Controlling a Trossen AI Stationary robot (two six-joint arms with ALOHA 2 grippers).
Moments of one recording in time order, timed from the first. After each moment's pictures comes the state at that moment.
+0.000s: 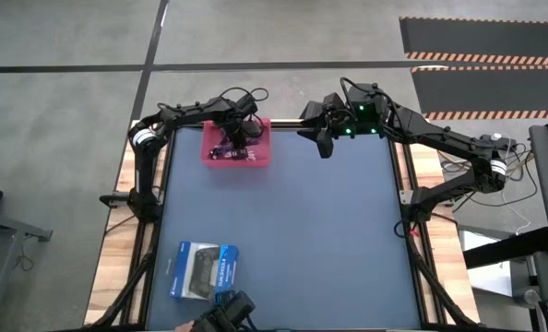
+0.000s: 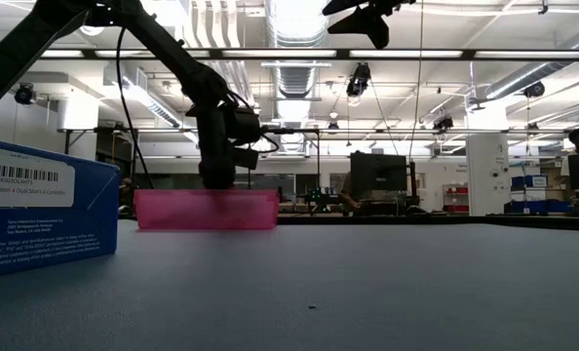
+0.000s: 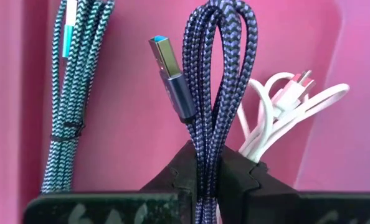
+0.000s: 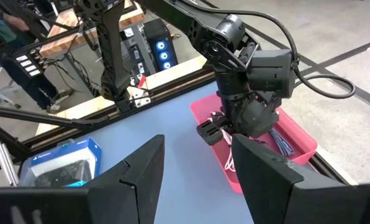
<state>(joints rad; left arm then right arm) 0.74 1.99 1.47 -0.84 0.09 0.55 -0.41 1.35 1.39 -0.41 -0.23 0.18</state>
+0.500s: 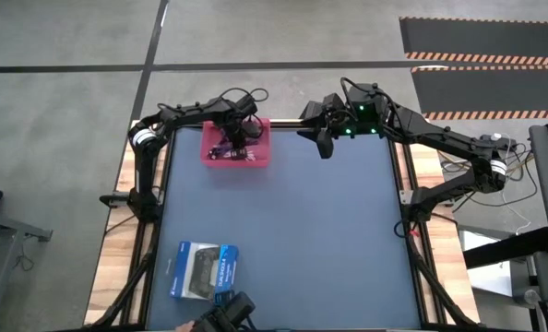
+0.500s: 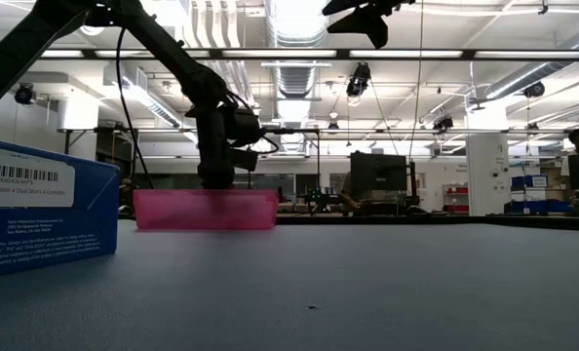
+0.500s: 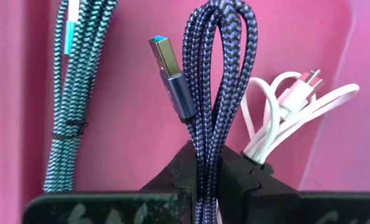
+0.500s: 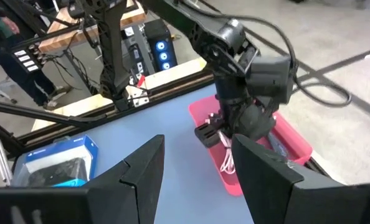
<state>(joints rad) 0.74 1.99 1.46 -0.84 0.07 0.55 -0.41 1.35 1.39 -0.41 -0.23 0.15</state>
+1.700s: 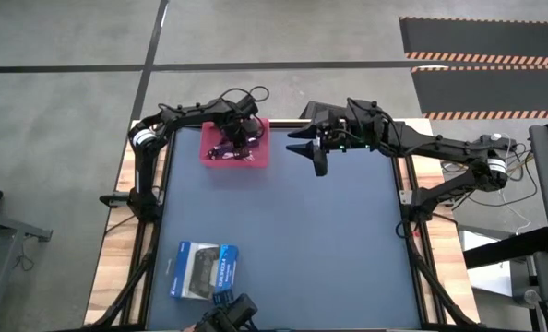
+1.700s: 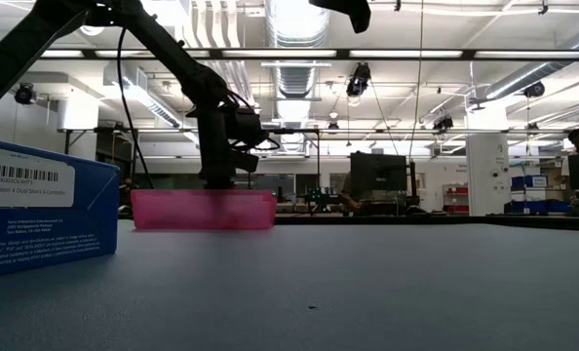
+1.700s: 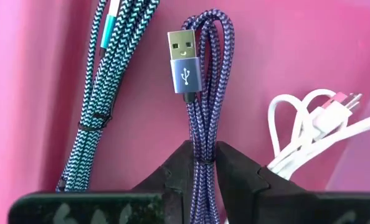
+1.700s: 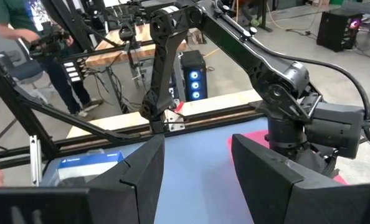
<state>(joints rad) 0.73 1.99 1.45 -0.80 -0.01 0.45 -0.27 1.35 1.30 -0.14 -0.23 0.10</state>
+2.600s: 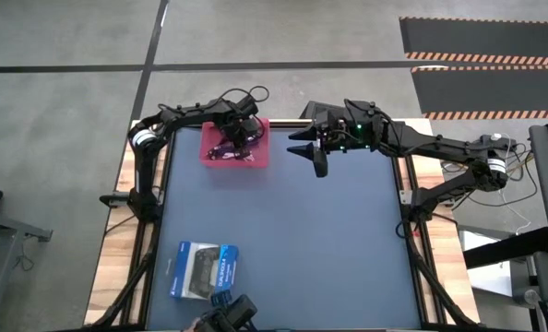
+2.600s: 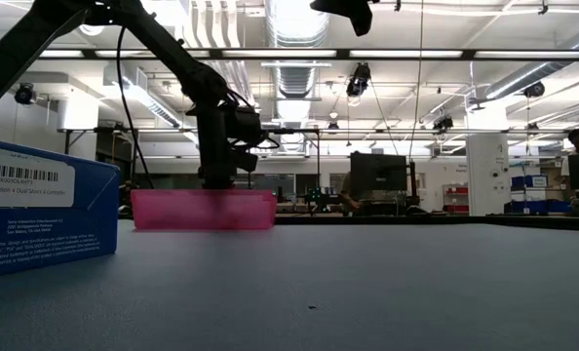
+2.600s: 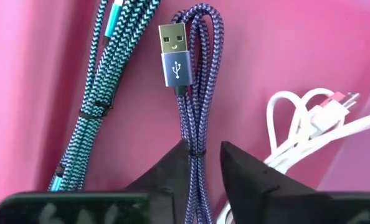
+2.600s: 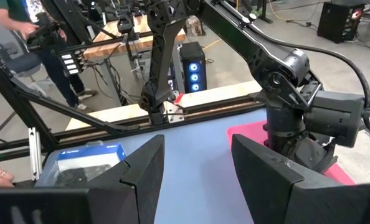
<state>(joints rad) 0.73 1.98 1.45 -0.82 -0.02 0.40 -0.27 1.35 1.30 -0.18 -0.23 0.10</state>
